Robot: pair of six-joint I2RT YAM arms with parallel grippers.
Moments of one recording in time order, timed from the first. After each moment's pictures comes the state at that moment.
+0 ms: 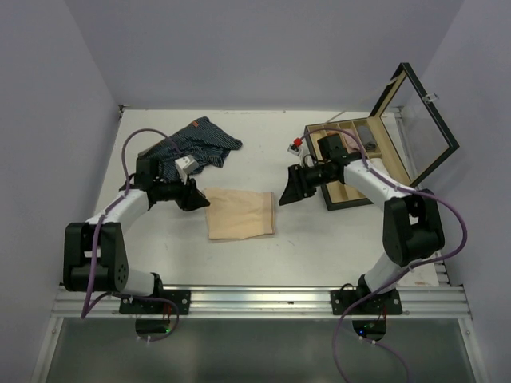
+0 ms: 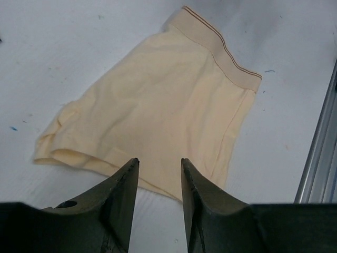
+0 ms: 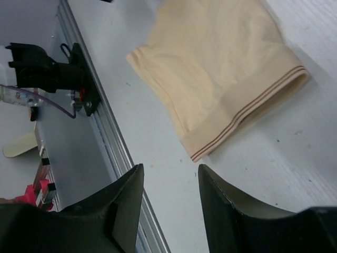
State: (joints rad) left arm 0.02 1.41 0.77 -0.28 0.97 0.43; right arm 0.31 1.68 1.15 -0.59 -0.90 -0.03
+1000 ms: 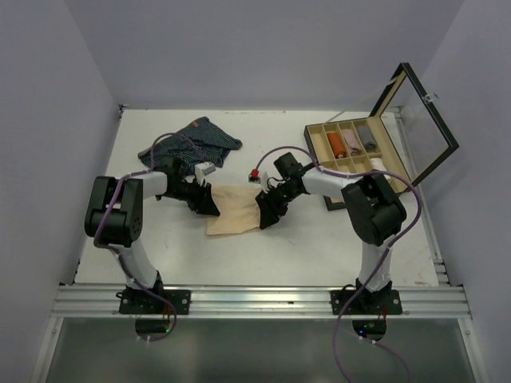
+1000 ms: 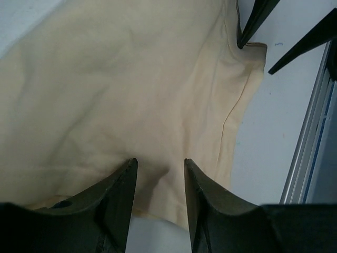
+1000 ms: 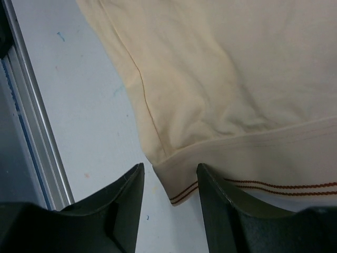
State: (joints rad) left arm -0.10 1.79 0.91 -0.41 0.94 0.47; right arm 0.57 1.92 1.18 -0.50 -0.75 -0.29
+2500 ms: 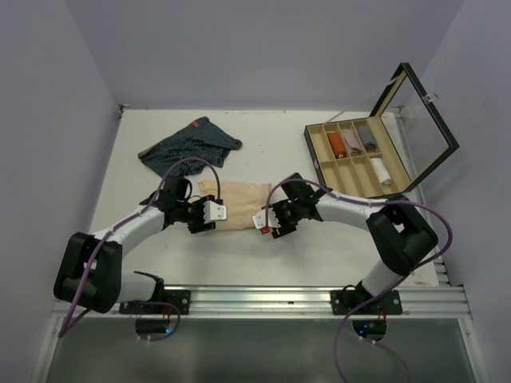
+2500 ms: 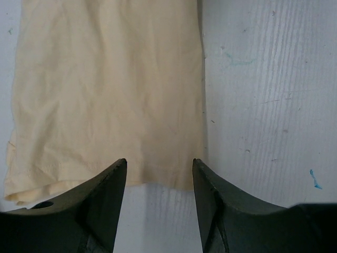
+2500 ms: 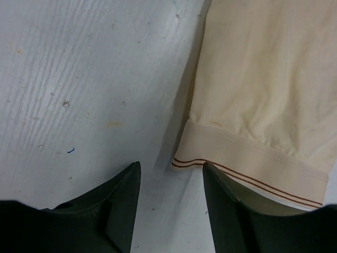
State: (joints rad) left arm -0.28 1.31 0.60 -0.32 0.65 1.12; right arm 0.67 1.64 0.87 -0.32 -0.49 -1.26
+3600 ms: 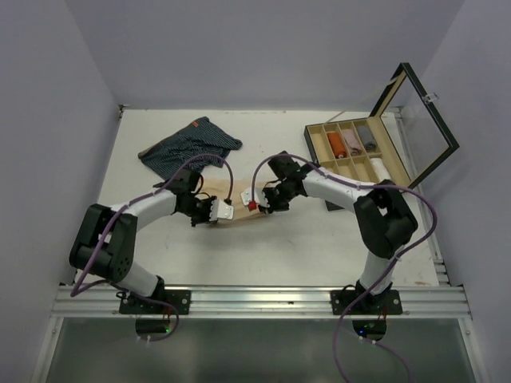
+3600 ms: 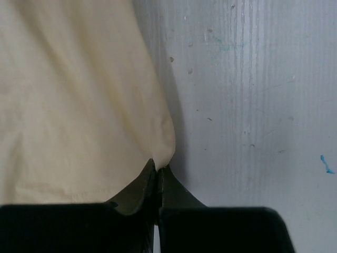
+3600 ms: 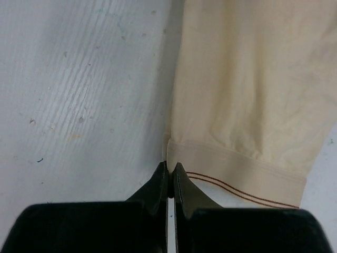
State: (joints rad) left arm -0.32 1.54 0.76 -0.47 0.60 1.28; right arm 0.66 1.81 1.18 -0.56 -0.50 -1.22
